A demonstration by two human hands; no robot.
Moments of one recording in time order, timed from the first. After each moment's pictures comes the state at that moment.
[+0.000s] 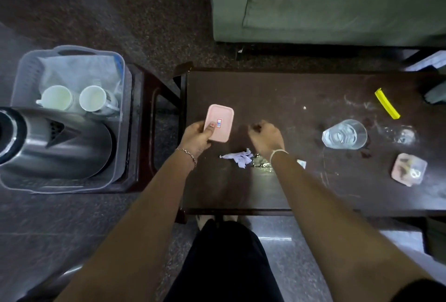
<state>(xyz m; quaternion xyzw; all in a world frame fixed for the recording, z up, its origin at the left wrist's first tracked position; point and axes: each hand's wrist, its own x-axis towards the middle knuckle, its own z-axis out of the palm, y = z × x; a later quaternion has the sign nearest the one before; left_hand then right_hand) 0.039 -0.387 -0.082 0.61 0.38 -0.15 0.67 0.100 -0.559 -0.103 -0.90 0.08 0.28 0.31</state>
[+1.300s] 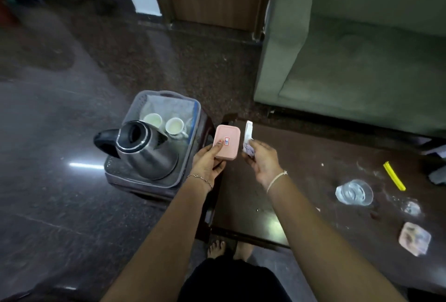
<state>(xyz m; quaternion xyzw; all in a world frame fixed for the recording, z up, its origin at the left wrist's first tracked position) -0.023 -0.331 0.062 0.35 0.47 0.05 0.81 0.054 -0.439 0.072 -0.57 0.26 0.30 0.72</state>
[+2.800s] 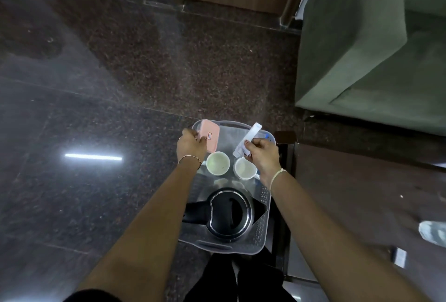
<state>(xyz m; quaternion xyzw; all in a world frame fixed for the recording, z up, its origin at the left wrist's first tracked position) 0.033 0.026 -0.018 0.76 0.49 -0.05 0.43 0.091 -0.139 -0.005 -0.74 0.17 0.28 0.59</state>
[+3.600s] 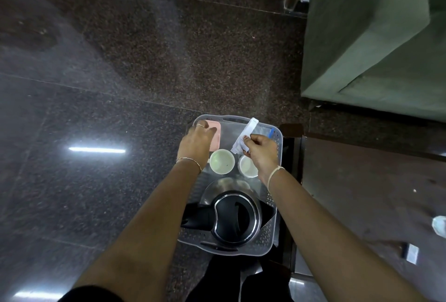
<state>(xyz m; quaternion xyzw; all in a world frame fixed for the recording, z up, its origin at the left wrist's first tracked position) 0.032 0.037 -0.038 0.97 0.16 -0.15 0.11 0.093 -0.125 -0.042 -0.74 0.18 0.28 0.59</state>
